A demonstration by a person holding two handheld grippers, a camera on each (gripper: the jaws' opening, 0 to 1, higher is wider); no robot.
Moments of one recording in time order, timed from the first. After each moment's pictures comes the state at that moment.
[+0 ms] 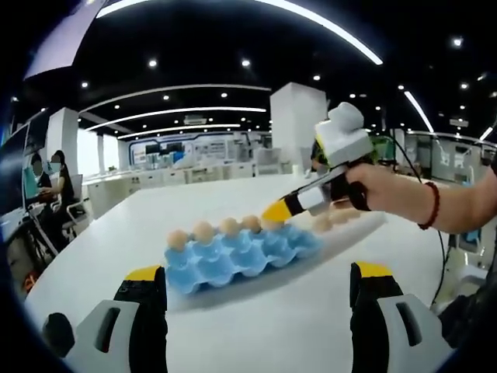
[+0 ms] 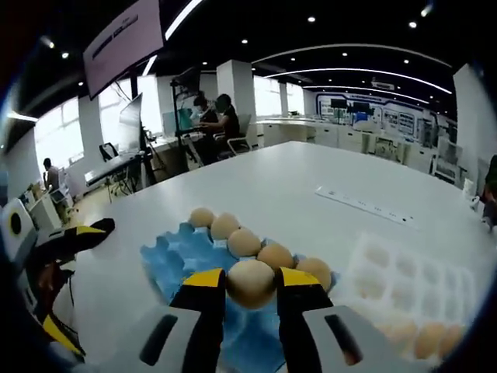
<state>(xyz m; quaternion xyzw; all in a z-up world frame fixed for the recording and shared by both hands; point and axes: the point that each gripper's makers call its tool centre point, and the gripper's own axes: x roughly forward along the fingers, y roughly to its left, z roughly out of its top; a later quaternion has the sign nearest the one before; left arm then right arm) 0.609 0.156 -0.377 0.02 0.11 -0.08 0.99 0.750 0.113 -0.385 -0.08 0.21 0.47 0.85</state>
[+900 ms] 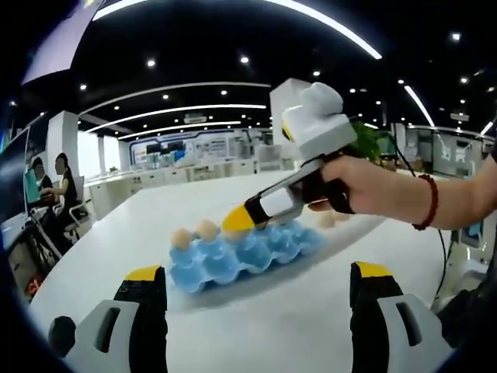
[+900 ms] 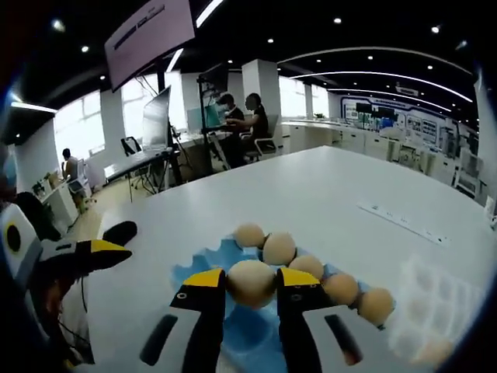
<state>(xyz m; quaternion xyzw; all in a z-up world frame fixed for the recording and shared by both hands) 0.607 0.160 -0.377 0.03 0.12 -0.08 0.99 0.718 0.183 -0.378 -0.09 0.20 0.53 0.82</state>
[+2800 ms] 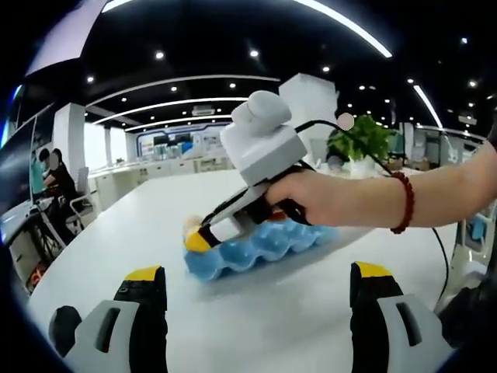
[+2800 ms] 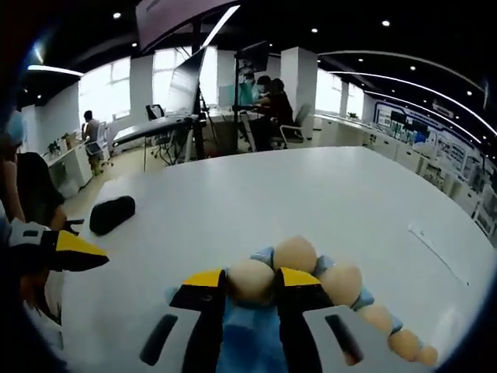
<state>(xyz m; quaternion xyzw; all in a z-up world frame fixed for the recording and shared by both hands) 0.601 0.184 -0.390 0.01 0.13 -0.06 0.99 0.715 0.269 -0.422 -0.18 0.20 0.59 0.76</state>
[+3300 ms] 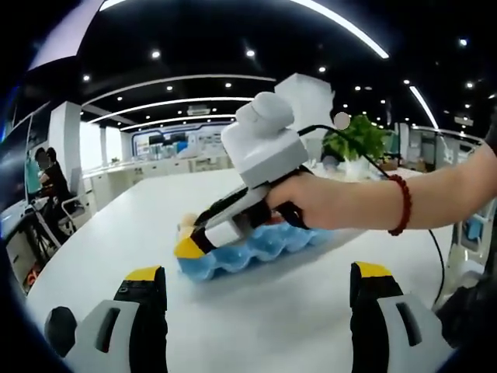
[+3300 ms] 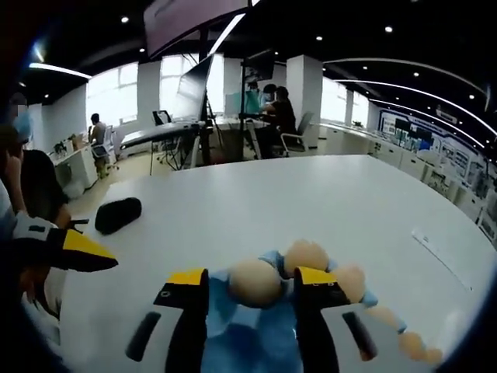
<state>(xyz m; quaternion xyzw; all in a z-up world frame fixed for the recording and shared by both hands) 0.603 0.176 -0.392 0.01 0.14 -0.08 0.99 0.706 0.263 -0.417 -0.17 0.17 0.61 0.76</state>
